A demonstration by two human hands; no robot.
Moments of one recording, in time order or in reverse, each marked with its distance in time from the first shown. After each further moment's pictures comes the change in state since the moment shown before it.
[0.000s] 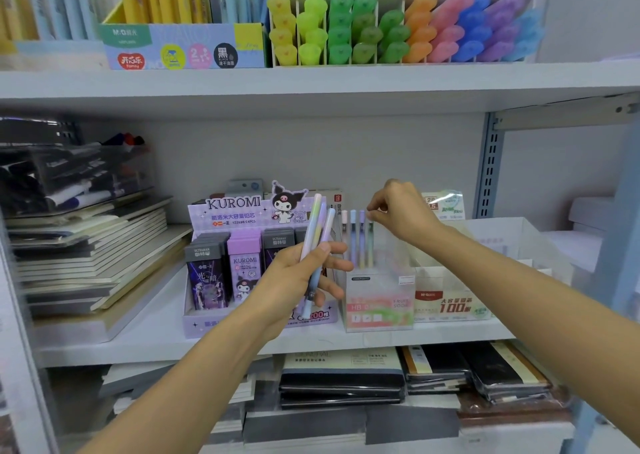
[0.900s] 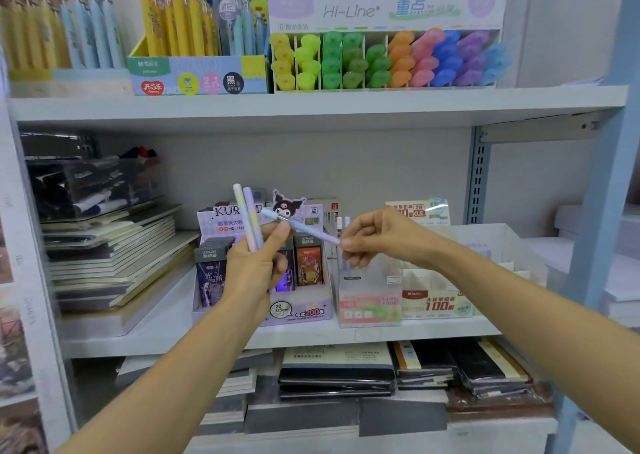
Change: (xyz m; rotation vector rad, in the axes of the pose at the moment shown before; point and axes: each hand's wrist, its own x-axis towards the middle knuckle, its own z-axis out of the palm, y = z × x) left_hand -0.010 0.017 -0.010 -0.314 0.494 0.158; right_hand -0.047 -0.023 -0.034 0.949 -0.548 0.036
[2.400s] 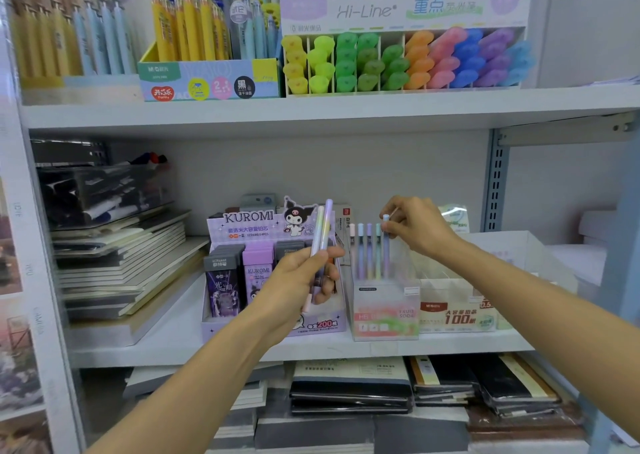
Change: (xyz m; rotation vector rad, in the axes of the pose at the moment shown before) left_hand 0.004 -0.013 0.006 0.253 -0.416 -0.147; right_hand 0.033 0.025 -0.030 -0.702 0.525 -0.061
